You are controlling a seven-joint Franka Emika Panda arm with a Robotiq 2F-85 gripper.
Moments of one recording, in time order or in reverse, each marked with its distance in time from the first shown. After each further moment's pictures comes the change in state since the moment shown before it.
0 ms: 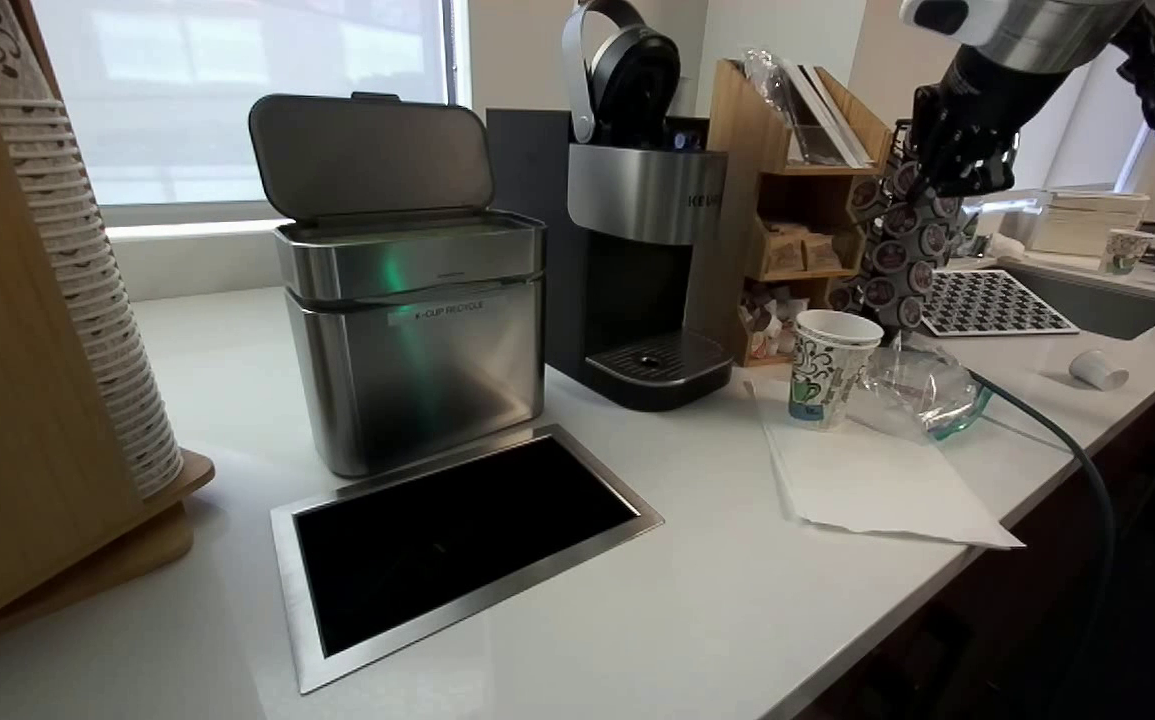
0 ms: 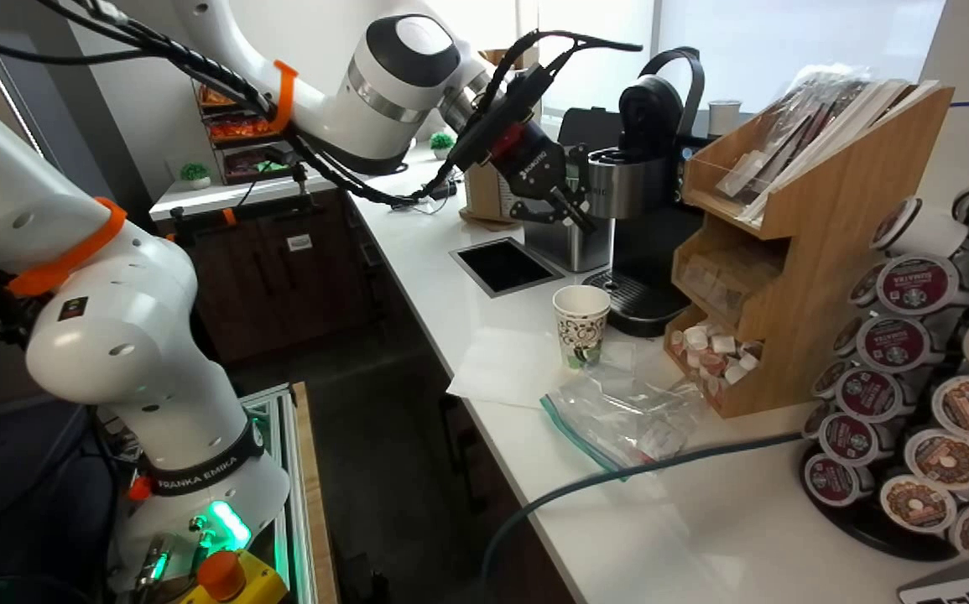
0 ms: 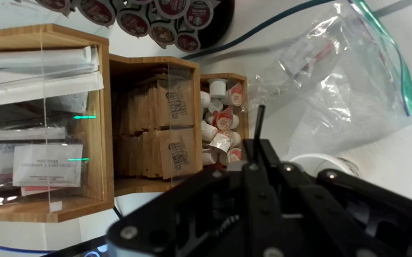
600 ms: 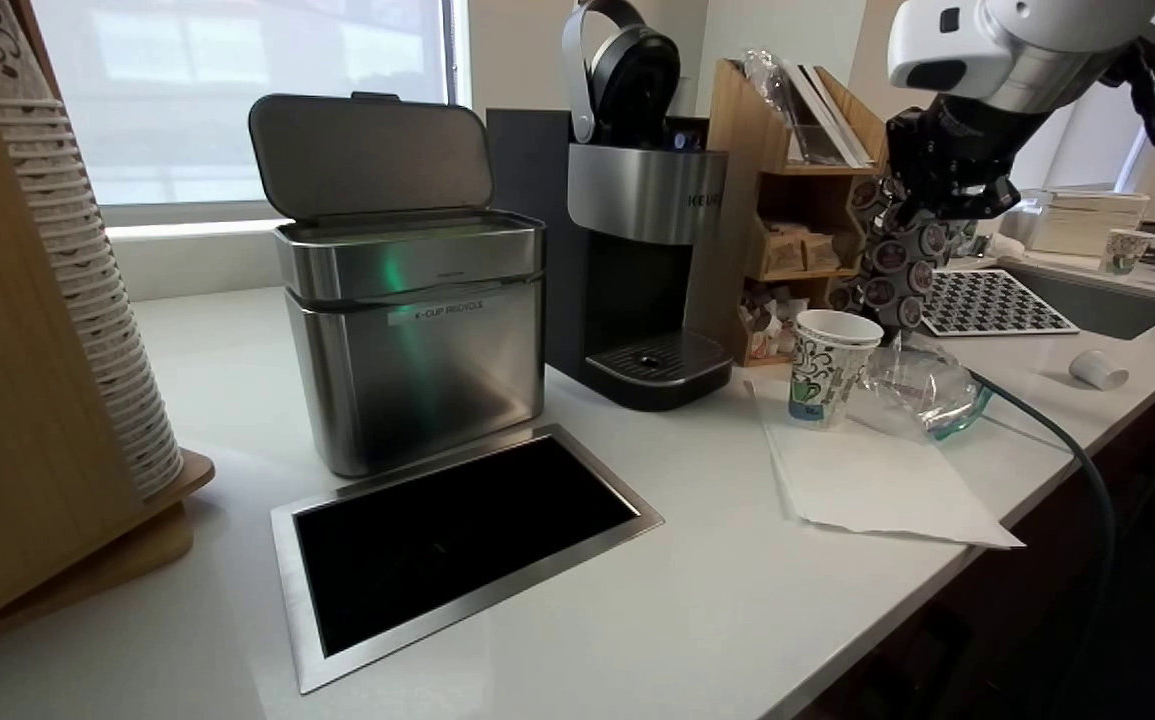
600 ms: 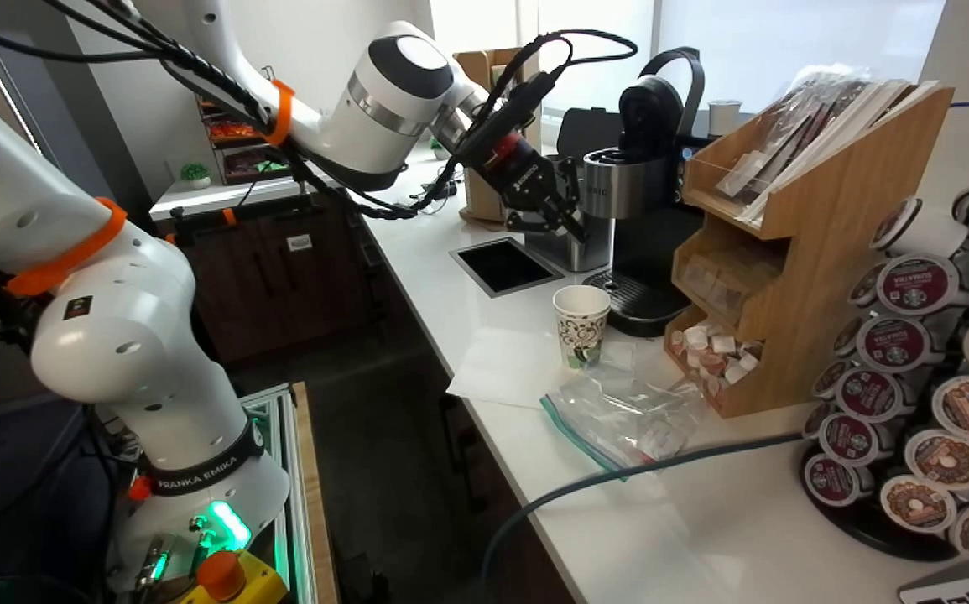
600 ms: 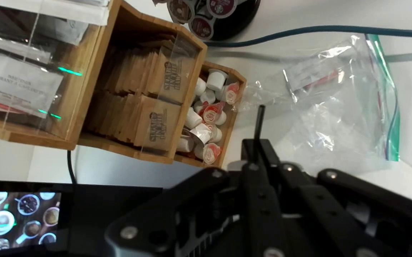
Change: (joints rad) arm 0.037 0.013 0.004 -0.035 -0.131 -0.001 -0.177
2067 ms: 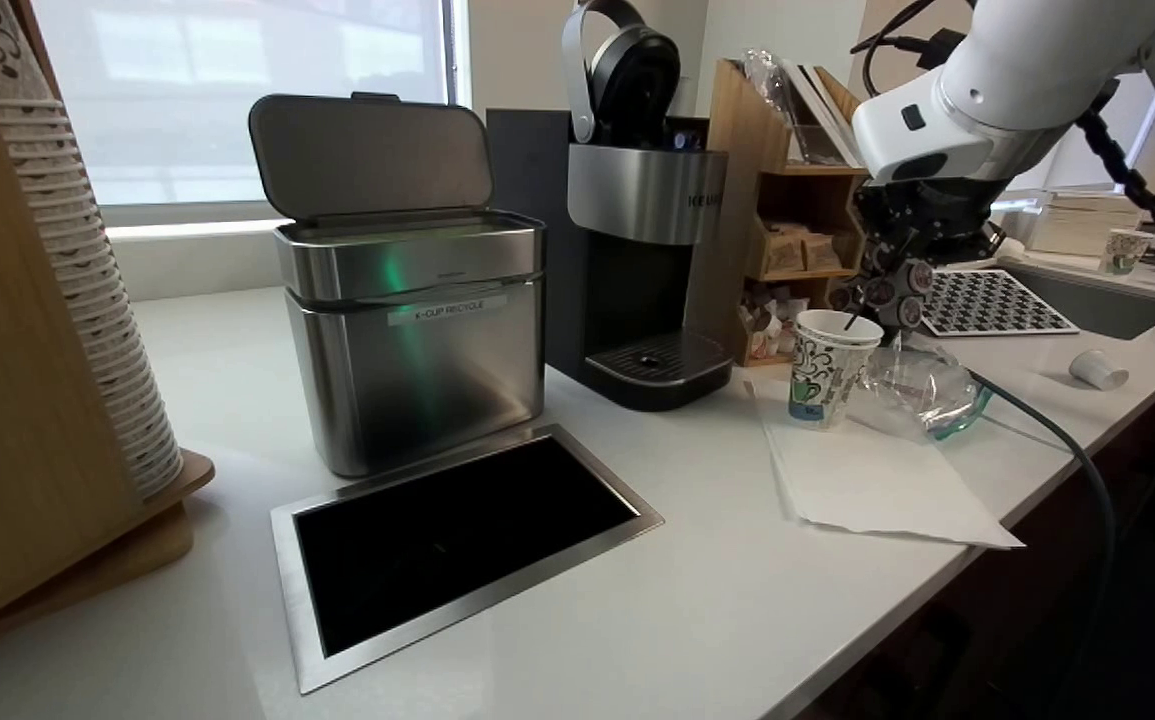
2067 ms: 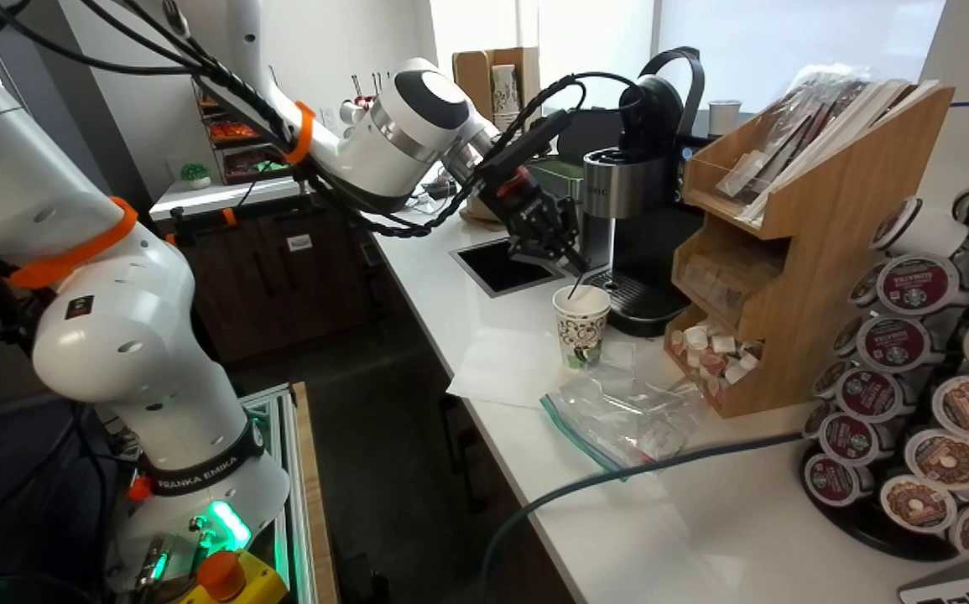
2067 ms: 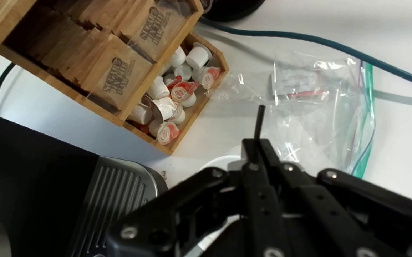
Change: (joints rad) arm 0.011 0.104 -0.002 0.003 -0.057 0.000 -0.239
